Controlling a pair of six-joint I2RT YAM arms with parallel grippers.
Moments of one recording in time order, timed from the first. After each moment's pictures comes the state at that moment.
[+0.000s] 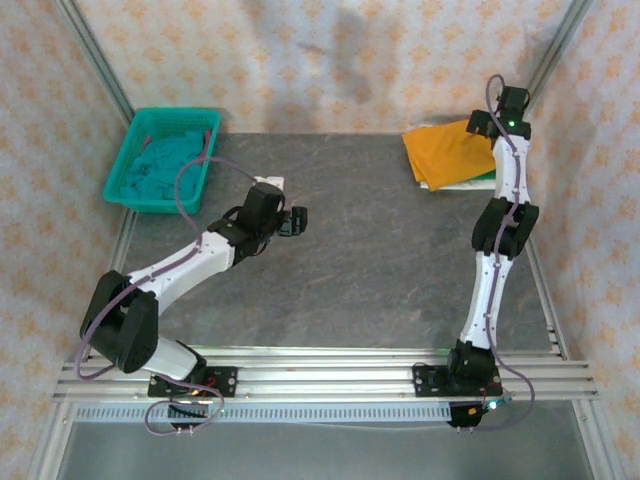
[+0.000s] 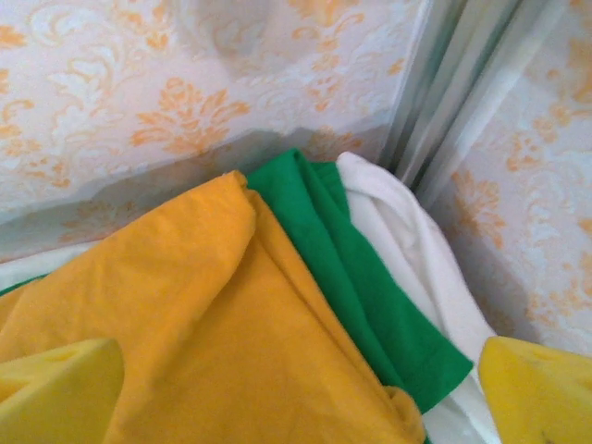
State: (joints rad) left arm -0.49 1.45 0.99 -0.23 -0.20 -0.38; right arm -0.24 2.61 2.68 -0.71 0.08 0.07
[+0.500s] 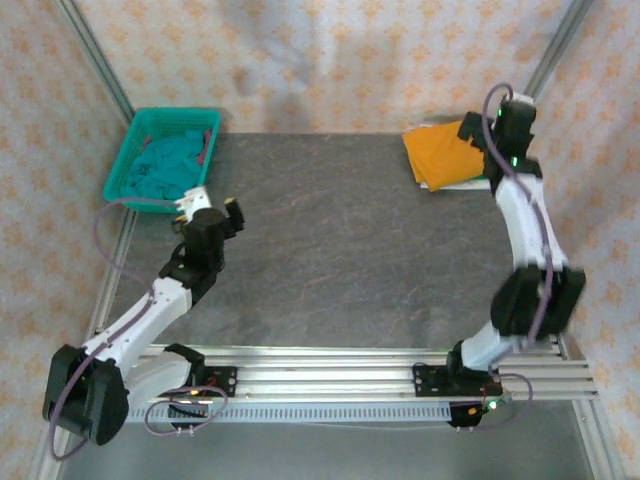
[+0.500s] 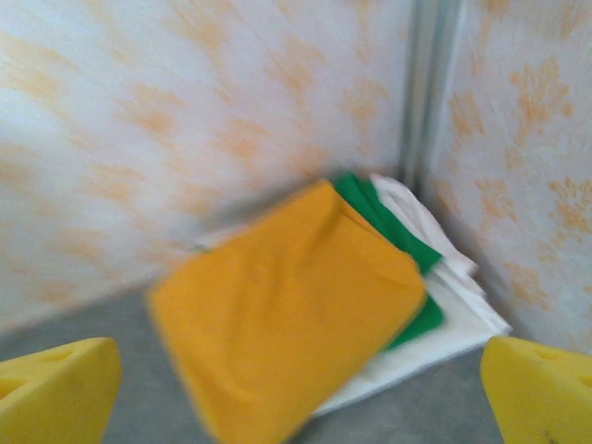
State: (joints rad) left arm -0.27 1.04 0.59 0.04 -0.61 -0.38; right arm -0.10 1.47 1.38 -0.26 0.14 0.22
